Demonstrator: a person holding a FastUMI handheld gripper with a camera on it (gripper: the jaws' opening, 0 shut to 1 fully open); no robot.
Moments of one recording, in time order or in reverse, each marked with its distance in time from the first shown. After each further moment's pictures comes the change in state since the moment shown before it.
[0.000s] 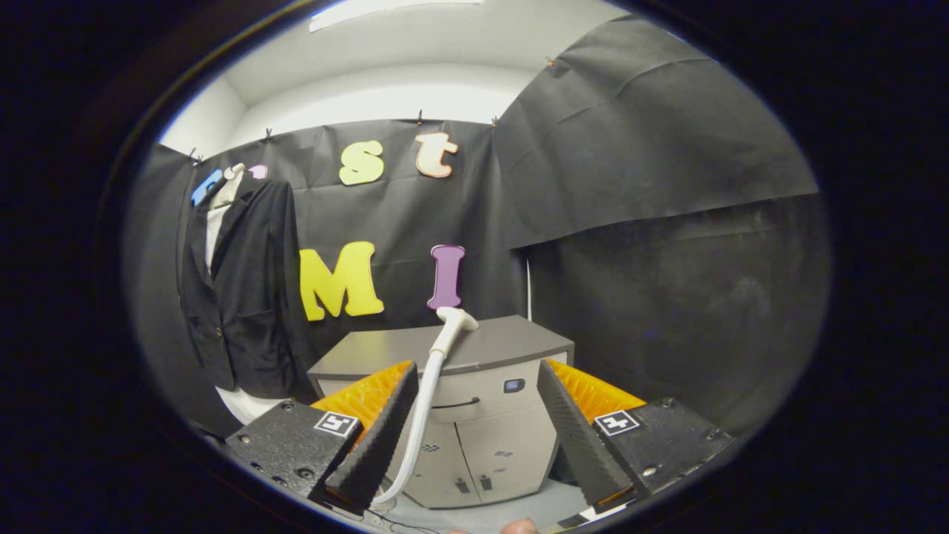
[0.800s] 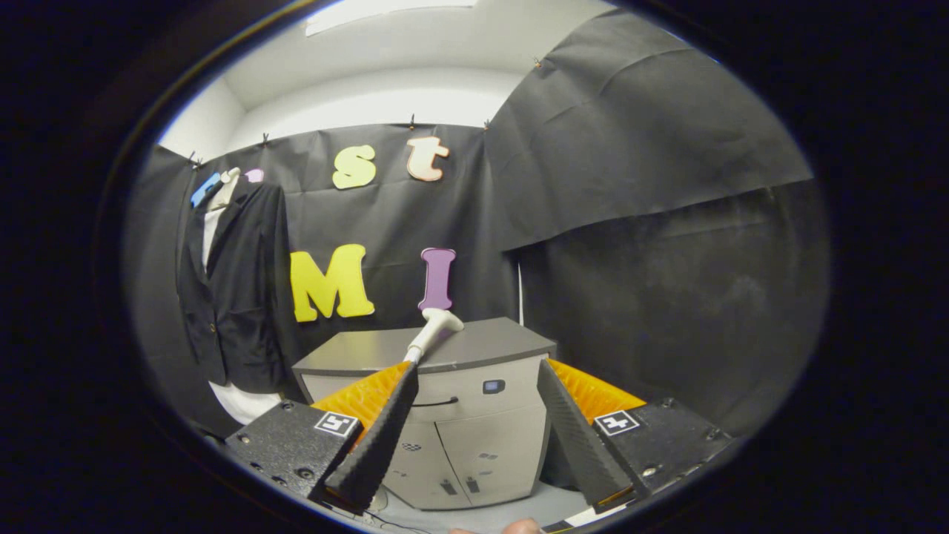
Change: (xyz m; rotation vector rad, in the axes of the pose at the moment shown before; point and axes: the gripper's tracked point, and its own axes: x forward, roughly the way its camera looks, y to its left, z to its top) arm 0.002 -0.055 -0.009 0.007 -0.029 0.013
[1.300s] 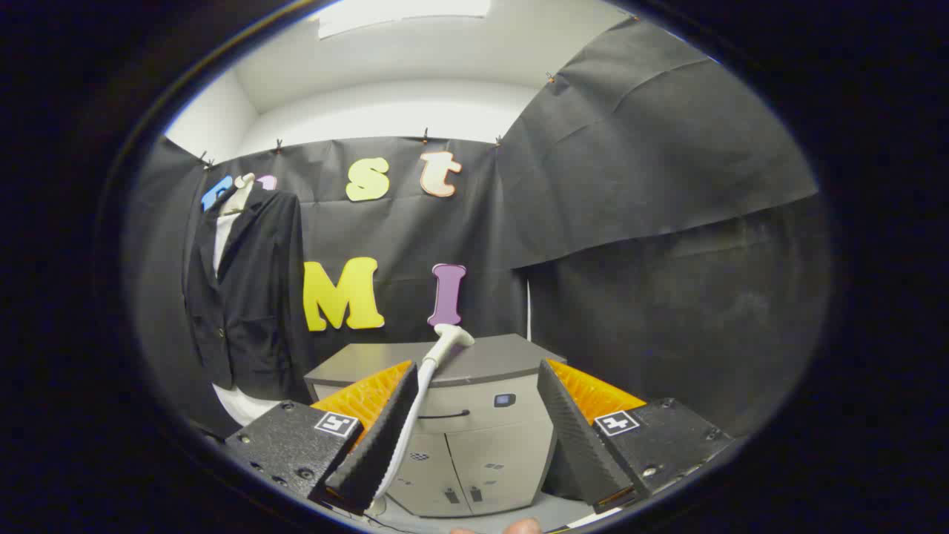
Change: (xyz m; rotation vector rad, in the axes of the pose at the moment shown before) arm -0.007 0.016 0.010 -0.031 -0.052 0.016
